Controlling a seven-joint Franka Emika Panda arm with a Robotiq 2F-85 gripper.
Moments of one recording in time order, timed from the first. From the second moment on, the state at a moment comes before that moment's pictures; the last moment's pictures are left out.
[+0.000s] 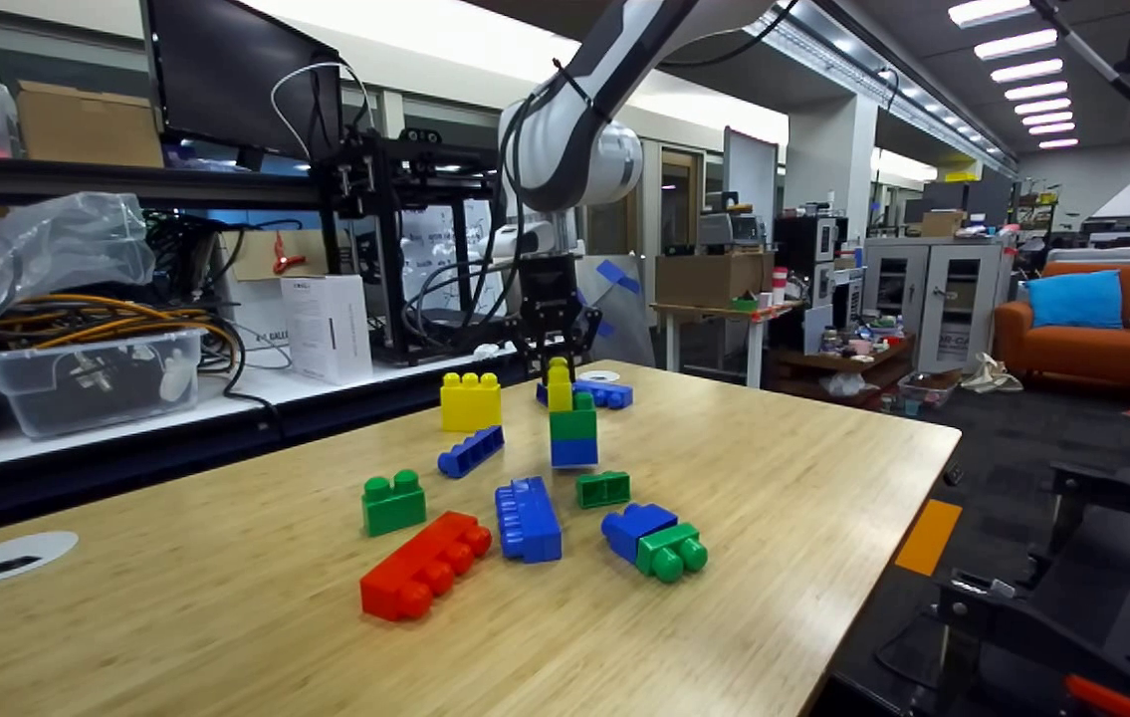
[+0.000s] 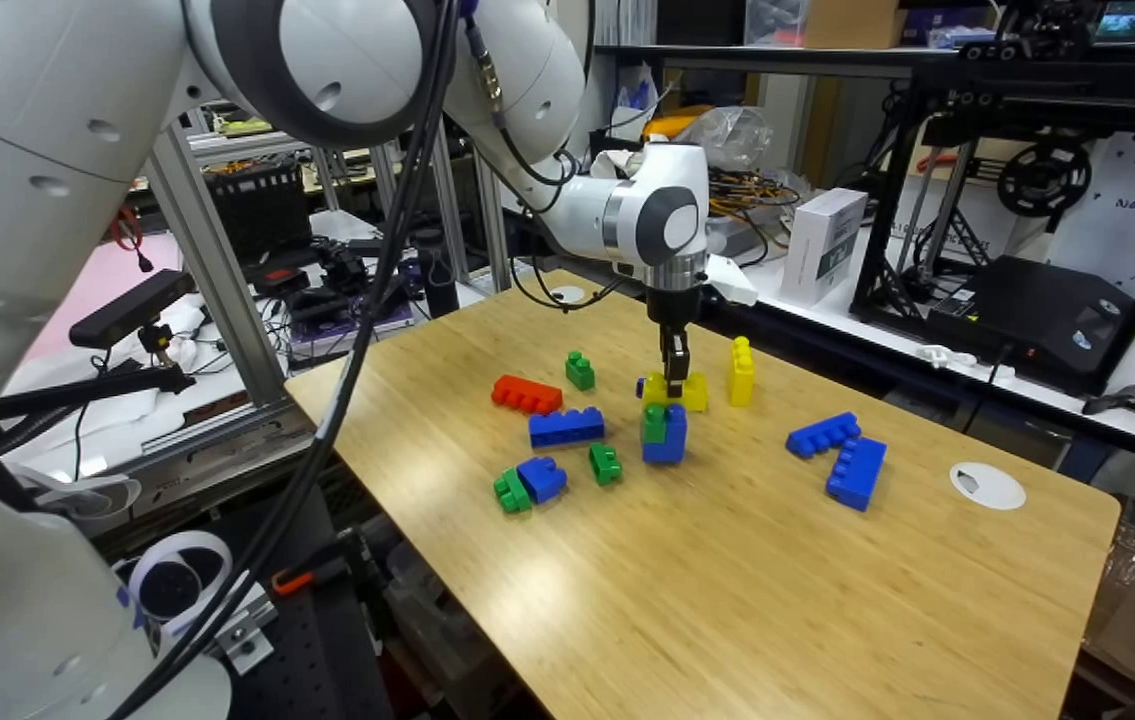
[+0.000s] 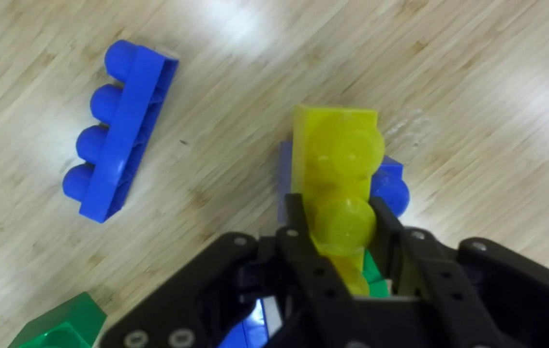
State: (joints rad) arm 0.02 0.79 0.17 -1.57 -0.28 2.33 -2.25
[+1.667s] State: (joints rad) arm 0.08 0.78 0.15 -1.56 -0.29 2.31 -2.29
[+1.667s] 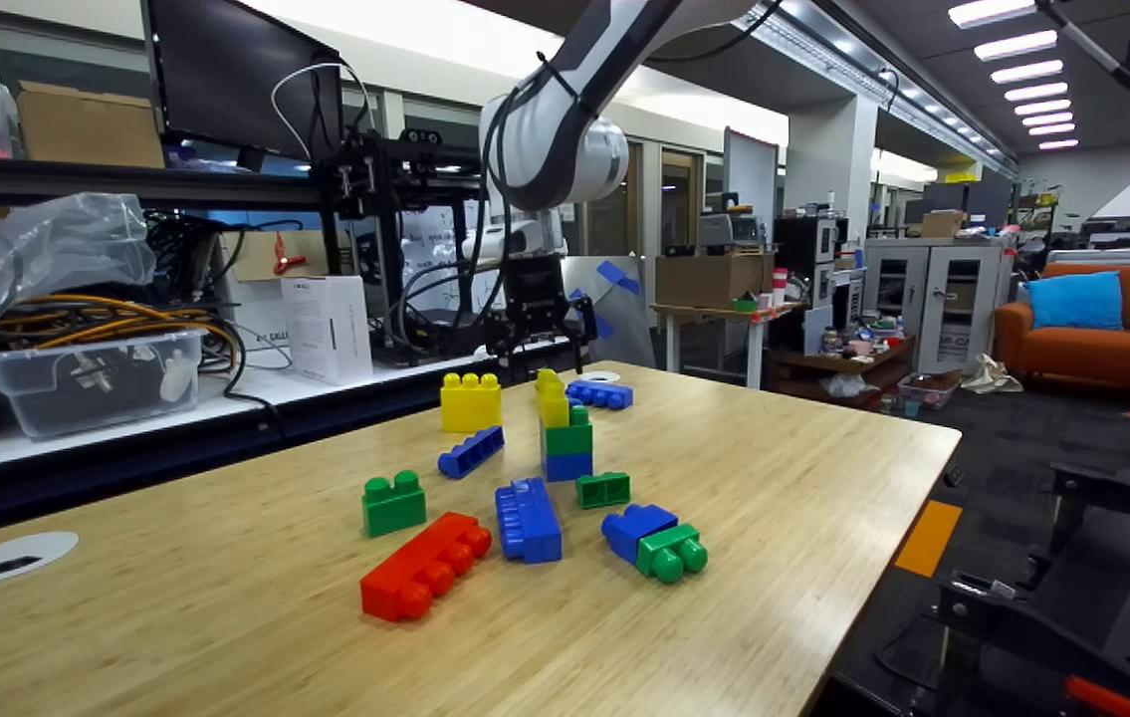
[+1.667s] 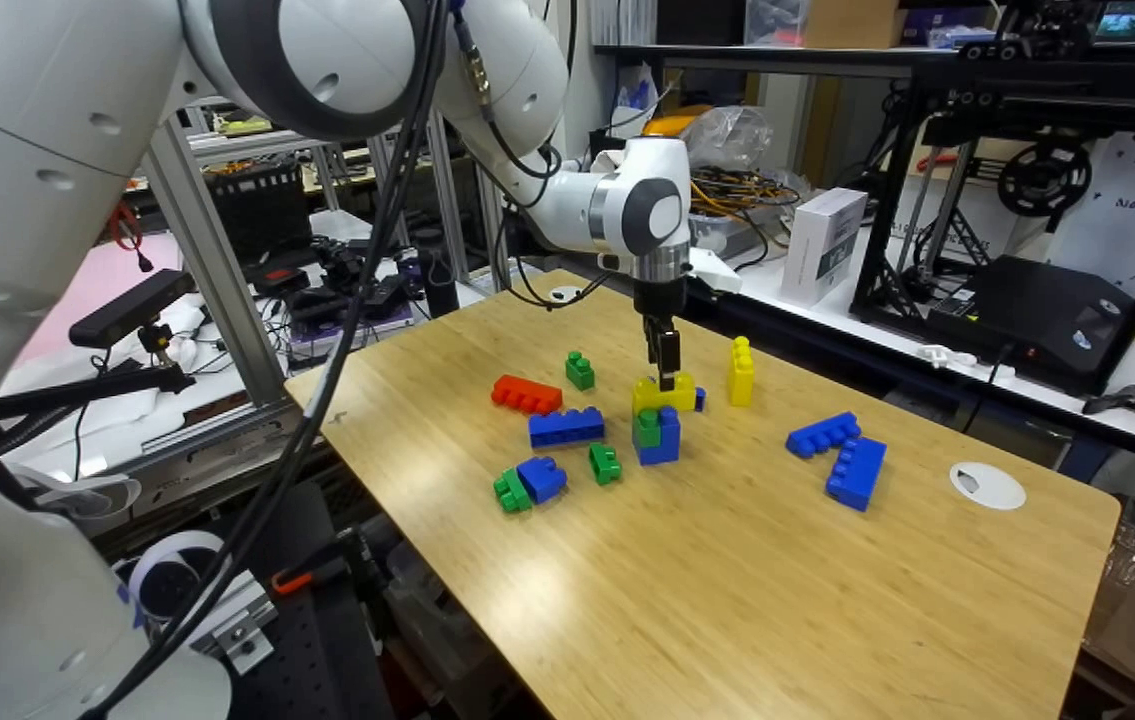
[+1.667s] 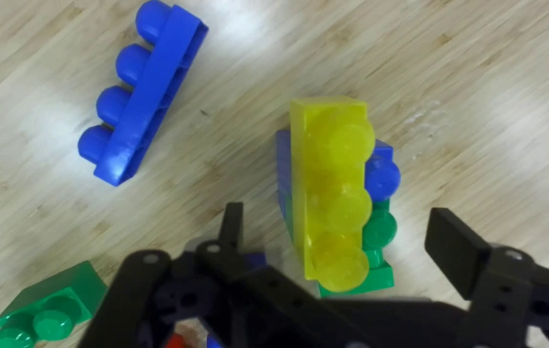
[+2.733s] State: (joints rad) arm 0.15 0.30 0.20 -2.02 -0.09 2.18 -1.44
